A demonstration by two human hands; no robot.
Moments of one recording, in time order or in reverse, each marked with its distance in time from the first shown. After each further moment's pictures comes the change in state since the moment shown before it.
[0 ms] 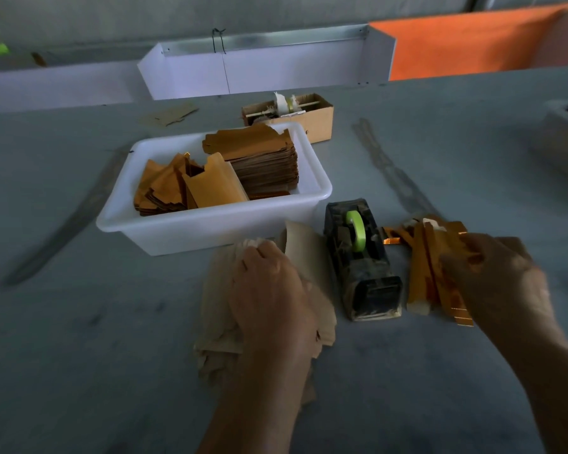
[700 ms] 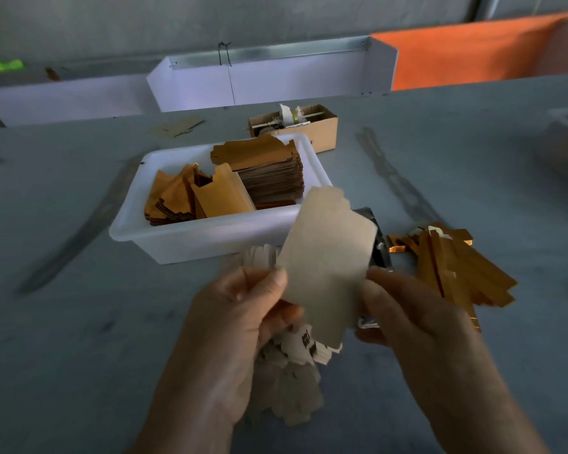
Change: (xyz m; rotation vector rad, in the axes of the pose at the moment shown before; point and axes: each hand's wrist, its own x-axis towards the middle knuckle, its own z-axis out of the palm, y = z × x) left_hand -0.020 -0.039 -0.056 -1.482 -0.333 -0.298; right_hand -0.095 -0.073 -0.007 0.853 -0.370 -0.114
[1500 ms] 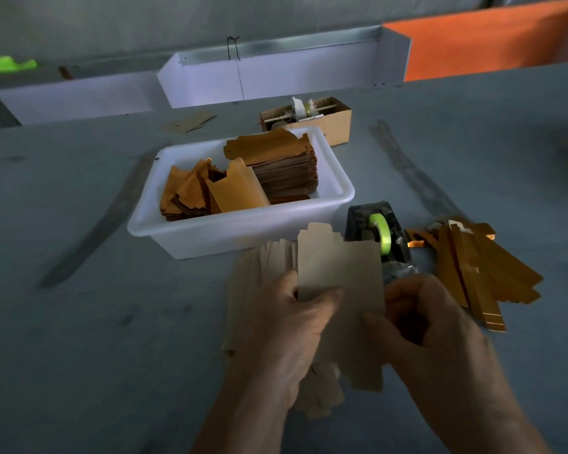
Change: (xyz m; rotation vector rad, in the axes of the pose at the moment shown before) left_hand 0.007 -0.023 0.012 0.402 -0.049 0.034; right_hand -0.004 0.014 0.008 -0.345 0.113 -0.125
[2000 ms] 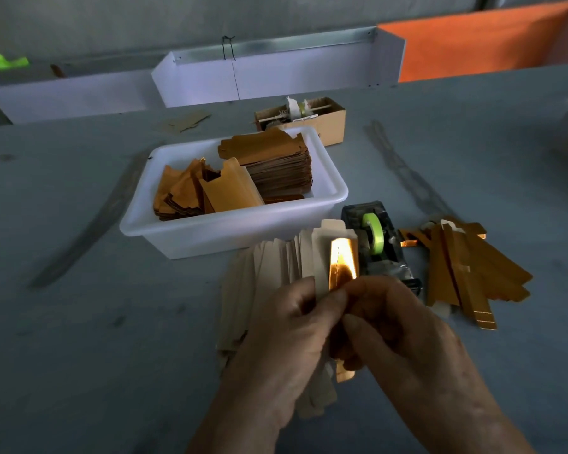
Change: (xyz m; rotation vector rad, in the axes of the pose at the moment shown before) left_hand -0.010 0.002 0.001 -0.102 -0.237 0.017; right_hand -0.005 -0.014 0.002 0.179 -0.244 -0.065
